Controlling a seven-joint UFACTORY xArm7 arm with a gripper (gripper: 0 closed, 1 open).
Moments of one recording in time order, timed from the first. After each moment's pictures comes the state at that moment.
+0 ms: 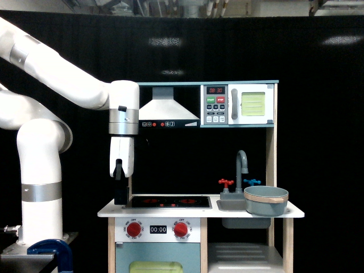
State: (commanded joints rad) arm 0.00 -0.84 0.01 0.14 0.01 1.03 -0.02
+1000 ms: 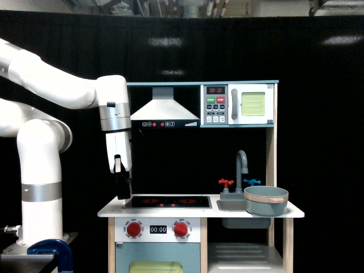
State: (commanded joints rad) arm 0.01 -1.13 -0.07 0.05 0.03 1.04 -0.12
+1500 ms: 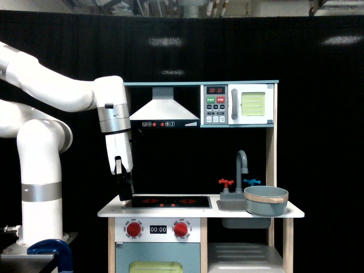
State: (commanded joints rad) arm -0.01 -1.08 -0.07 0.04 0.03 0.97 -0.10
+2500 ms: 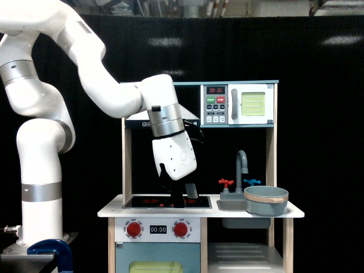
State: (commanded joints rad) arm -0.04 -0.22 -0.13 0.51 0.32 0.60 0.17
